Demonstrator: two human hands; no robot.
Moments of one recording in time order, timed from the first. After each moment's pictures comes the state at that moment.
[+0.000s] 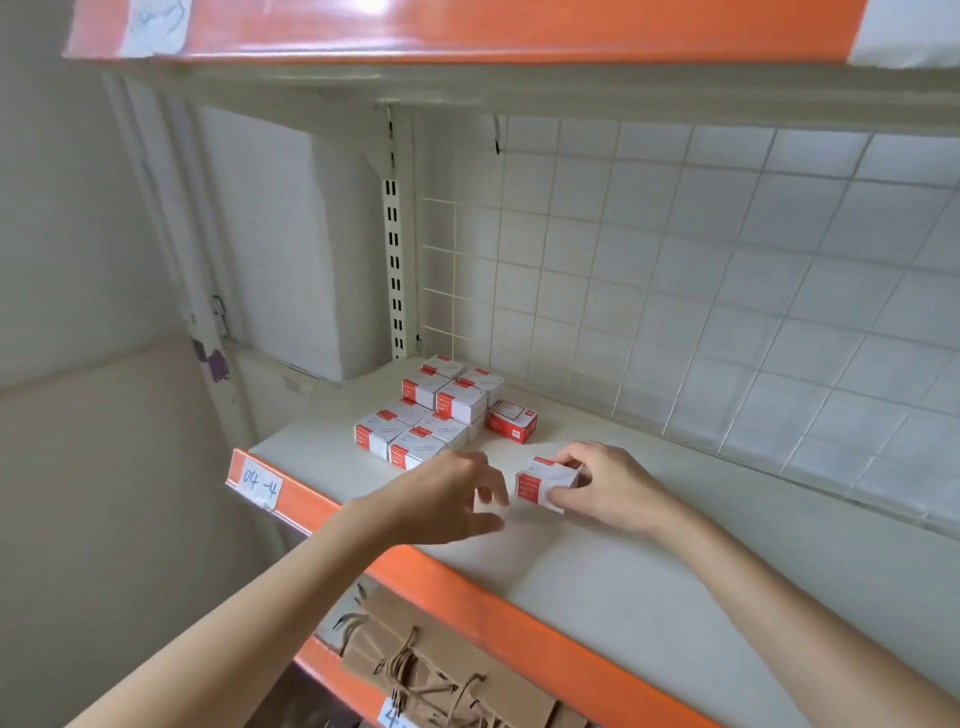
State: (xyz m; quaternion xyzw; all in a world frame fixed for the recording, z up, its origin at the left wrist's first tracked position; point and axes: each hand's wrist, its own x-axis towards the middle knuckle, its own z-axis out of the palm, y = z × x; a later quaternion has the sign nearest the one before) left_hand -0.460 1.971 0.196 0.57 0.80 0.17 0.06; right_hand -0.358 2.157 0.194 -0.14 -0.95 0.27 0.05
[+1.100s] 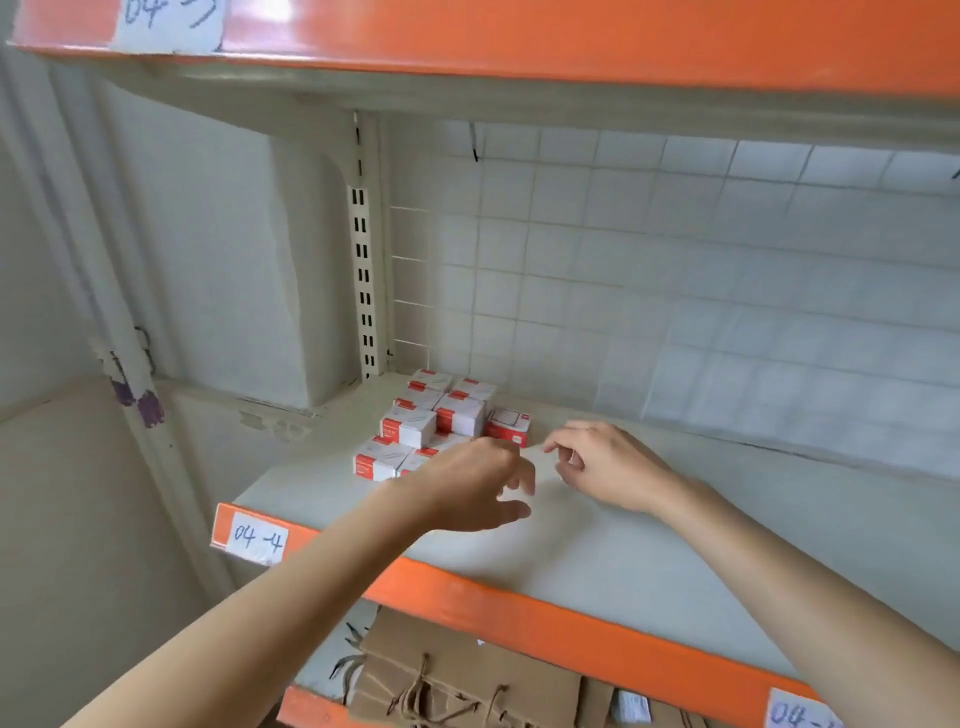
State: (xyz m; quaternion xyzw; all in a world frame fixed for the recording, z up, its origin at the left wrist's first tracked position) left_hand -0.489 1.979 0.215 0.69 0.72 0.13 0.03; right_hand -0.374 2.136 0.206 -0.16 -0.98 0.09 0.09
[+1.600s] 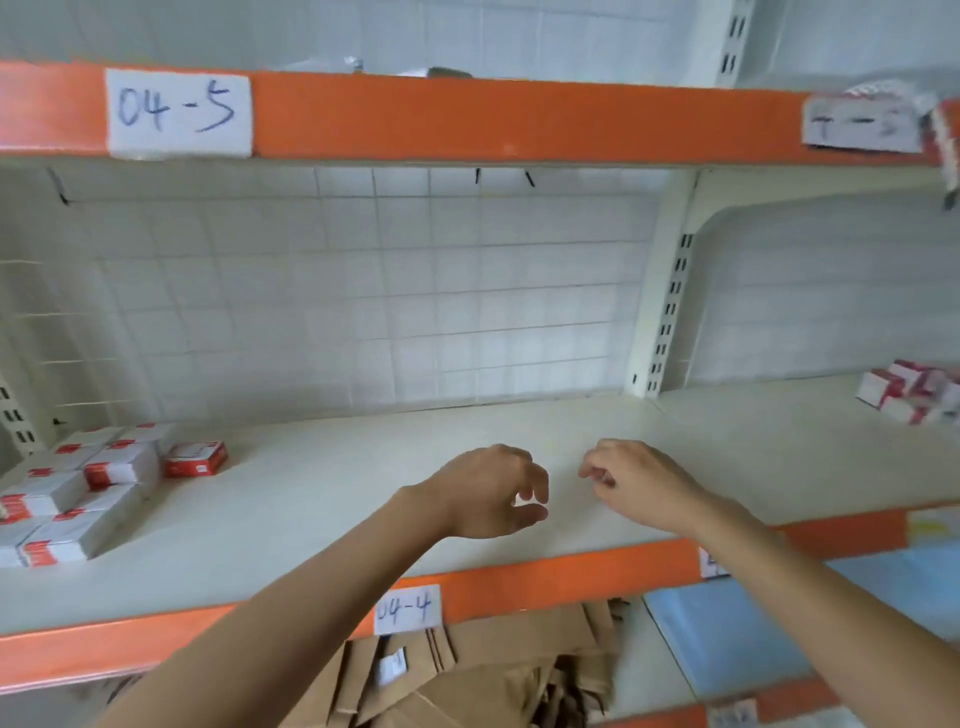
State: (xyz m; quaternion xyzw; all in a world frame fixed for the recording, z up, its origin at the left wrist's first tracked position) left_hand -0.206 2.129 0.231 0.83 0.55 0.09 0.04; right_hand -0.017 2.222 0.208 -0.40 -0.91 0.06 0.10
